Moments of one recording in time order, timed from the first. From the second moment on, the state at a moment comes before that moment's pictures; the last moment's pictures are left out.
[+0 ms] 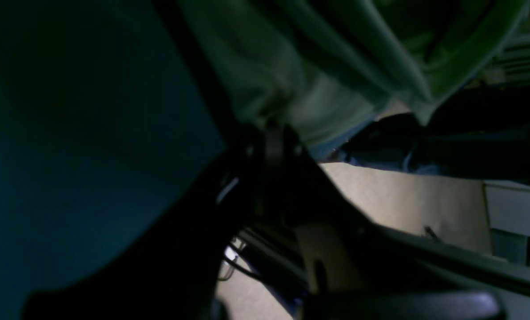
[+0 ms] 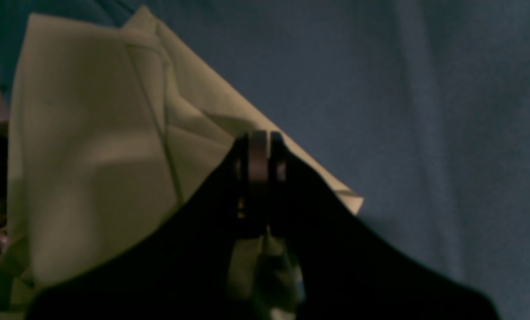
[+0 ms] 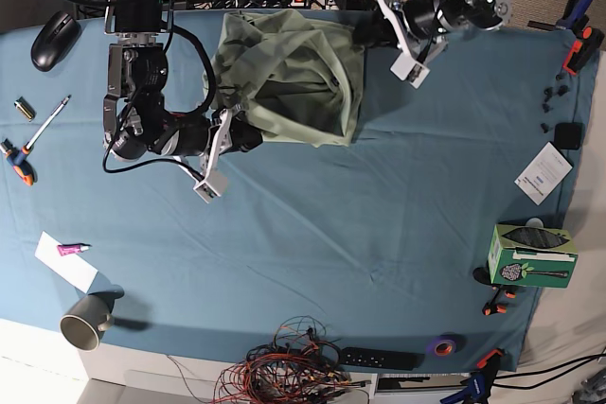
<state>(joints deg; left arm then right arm) 27.6 -8.3 0.7 106.9 -38.0 -30.1 54.8 6.5 12.7 5.0 86.5 44.9 39.8 -76.9</state>
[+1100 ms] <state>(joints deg) 11.7 -8.3 0.7 95.5 -33.5 -28.9 52.2 -0.2 17.2 5.3 87.9 43.2 36.2 -73.0</state>
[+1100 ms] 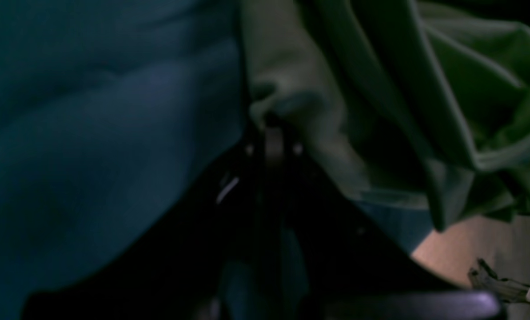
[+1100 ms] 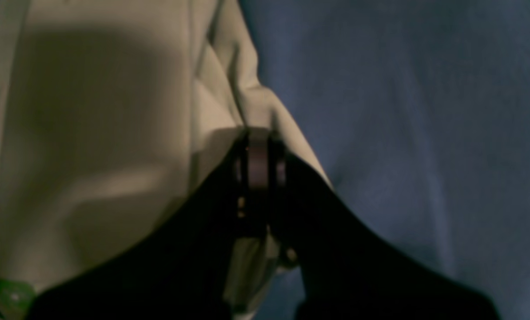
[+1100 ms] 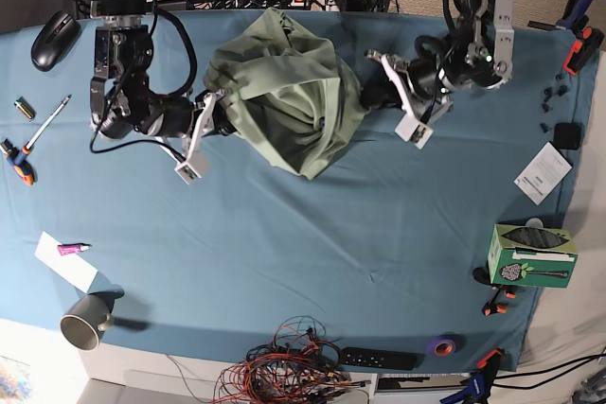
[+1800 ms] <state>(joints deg) 6.0 -8.3 1.0 93.8 -31.9 -28.4 53.9 -17.3 17.4 12.1 104.8 40.8 35.7 -74.0</state>
